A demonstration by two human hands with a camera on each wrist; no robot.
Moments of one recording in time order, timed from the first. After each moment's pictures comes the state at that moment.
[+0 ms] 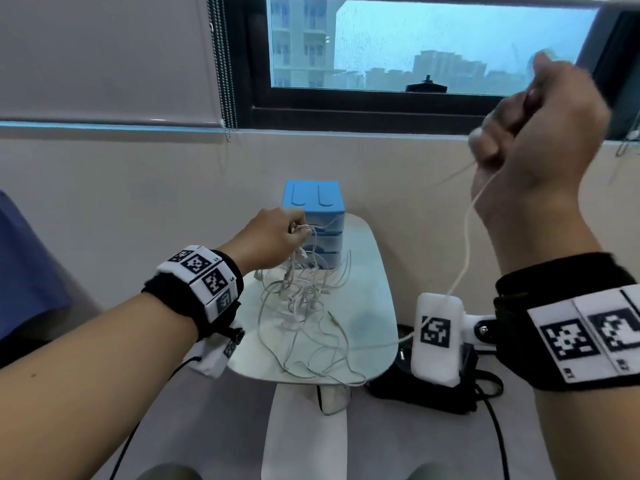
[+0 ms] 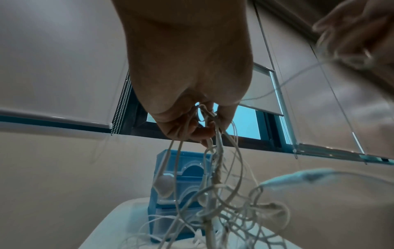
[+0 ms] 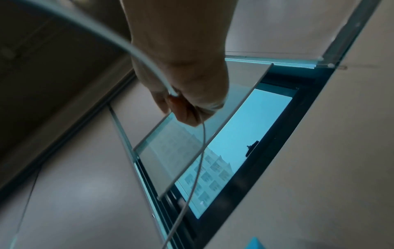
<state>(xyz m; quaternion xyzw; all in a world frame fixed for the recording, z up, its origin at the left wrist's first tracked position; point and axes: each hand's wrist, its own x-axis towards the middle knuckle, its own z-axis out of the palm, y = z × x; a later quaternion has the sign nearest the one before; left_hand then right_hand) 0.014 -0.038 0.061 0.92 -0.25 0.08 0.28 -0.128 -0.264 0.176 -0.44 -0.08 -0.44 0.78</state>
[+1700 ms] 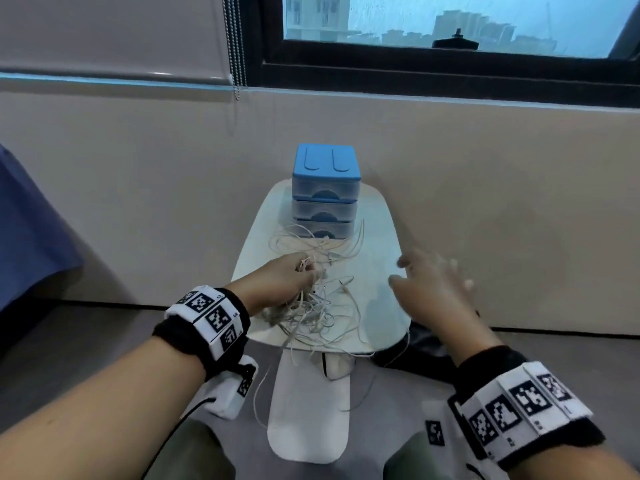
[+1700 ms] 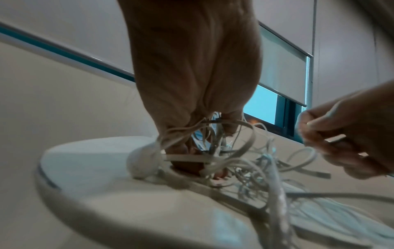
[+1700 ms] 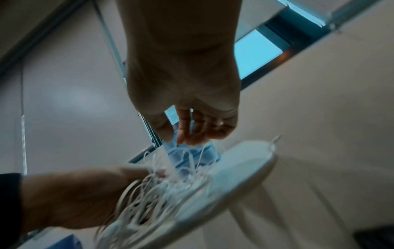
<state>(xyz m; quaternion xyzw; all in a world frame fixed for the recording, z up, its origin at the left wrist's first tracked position) -0.018 -0.025 -0.043 0.86 -0.16 -0.17 0.46 -0.104 -0.250 -0.015 -0.96 0.18 -0.08 0.21</state>
